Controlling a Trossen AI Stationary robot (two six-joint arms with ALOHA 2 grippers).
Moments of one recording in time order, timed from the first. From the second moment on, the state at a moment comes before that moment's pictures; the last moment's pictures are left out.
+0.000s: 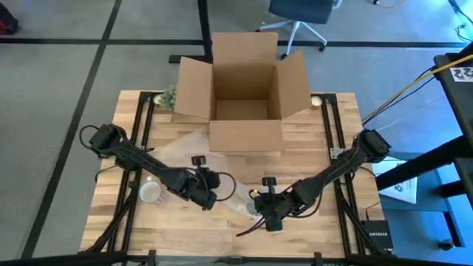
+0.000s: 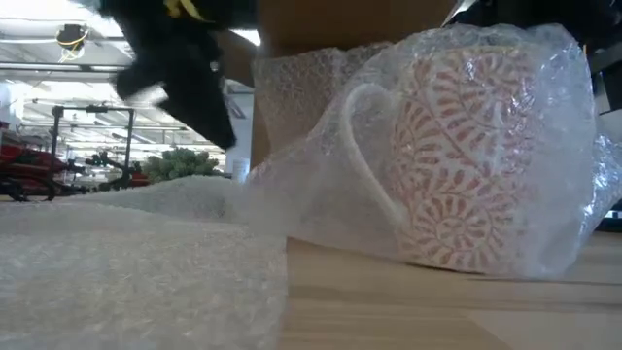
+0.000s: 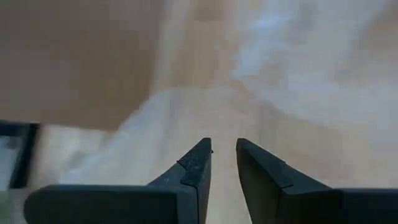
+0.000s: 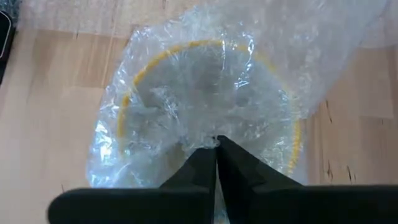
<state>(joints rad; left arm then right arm) -0.44 1.72 1.10 -0.59 -0.76 -0.40 0.58 1.75 1.21 -0.58 0.29 0.41</state>
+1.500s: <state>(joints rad) -0.28 1.59 1.03 -0.38 -0.09 -0.23 0.58 1.75 1.21 -0.59 0.27 0.42</state>
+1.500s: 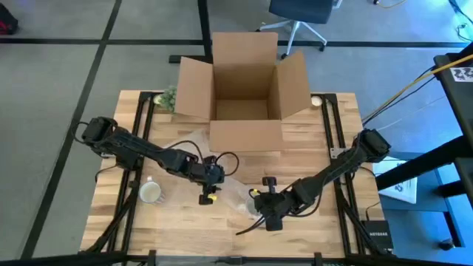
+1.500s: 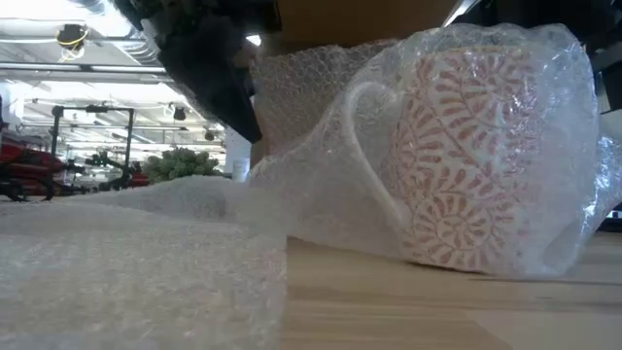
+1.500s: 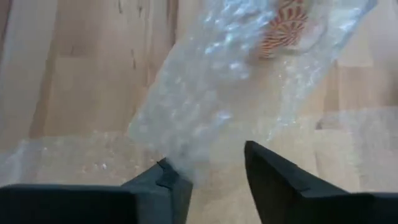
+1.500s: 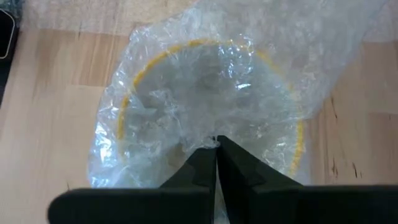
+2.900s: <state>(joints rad) -0.42 1.90 1.01 0.40 -0.24 -0.33 0.58 1.75 1.21 -0.58 0.28 0.43</state>
